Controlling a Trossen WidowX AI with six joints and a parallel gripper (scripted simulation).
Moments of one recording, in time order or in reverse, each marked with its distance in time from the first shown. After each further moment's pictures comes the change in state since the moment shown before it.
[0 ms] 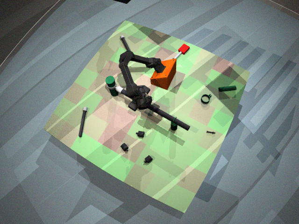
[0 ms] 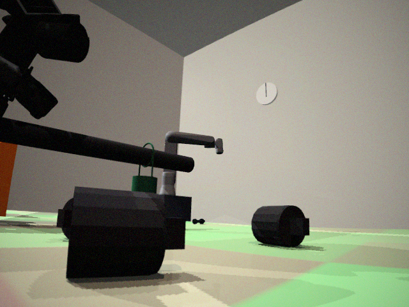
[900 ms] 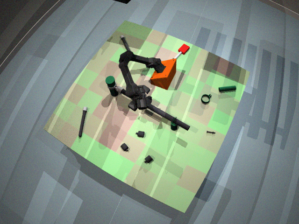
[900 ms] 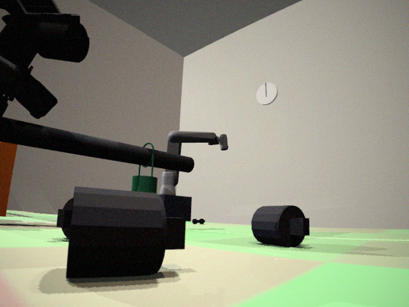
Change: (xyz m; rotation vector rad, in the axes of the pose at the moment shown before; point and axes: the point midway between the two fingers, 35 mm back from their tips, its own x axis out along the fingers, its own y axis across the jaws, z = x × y) arm 0.000 0.000 0.000 0.000 0.002 0.003
